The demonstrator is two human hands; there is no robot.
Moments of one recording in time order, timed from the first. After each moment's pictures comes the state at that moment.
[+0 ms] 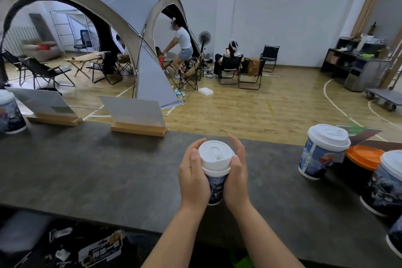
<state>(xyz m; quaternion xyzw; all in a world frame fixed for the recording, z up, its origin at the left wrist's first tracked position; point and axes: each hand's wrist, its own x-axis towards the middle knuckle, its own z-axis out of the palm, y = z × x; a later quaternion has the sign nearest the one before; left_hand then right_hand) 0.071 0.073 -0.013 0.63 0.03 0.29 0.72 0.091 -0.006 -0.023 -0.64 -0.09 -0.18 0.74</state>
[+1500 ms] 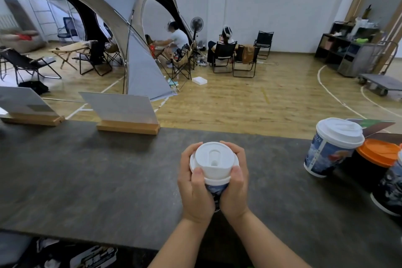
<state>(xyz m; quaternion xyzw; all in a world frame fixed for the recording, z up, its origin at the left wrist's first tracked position) 0.083 0.066 -0.027 0.55 -0.04 0.33 0.77 0.097 0.006 -0.031 -0.58 -0.15 -0.23 0.77</state>
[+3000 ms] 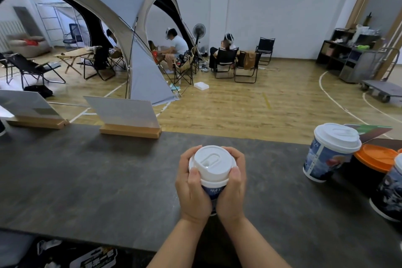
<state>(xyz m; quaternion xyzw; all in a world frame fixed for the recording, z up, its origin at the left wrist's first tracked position) 0.088 0.071 -0.034 0.56 -0.03 0.33 0.75 0.094 0.012 -0.031 -0.57 -0.10 -0.24 0.78</state>
